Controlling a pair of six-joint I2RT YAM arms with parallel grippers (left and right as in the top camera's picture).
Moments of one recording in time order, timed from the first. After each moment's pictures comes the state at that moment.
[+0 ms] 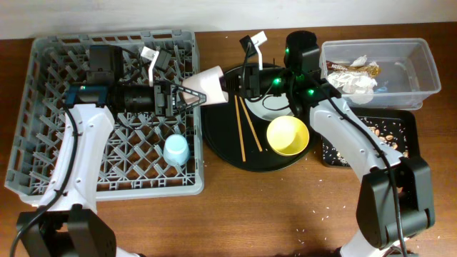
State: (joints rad) left arm -0.01 1.68 1.49 -0.88 1.31 0.11; right arm 0.31 1.81 1.35 0.14 -1.19 0.75
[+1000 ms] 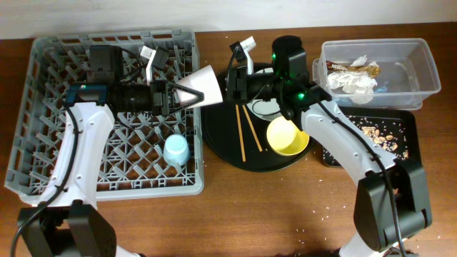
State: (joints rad) left arm 0.00 1.69 1.49 -0.87 1.40 0.12; right arm 0.36 1.80 1.36 0.01 -1.07 0.77
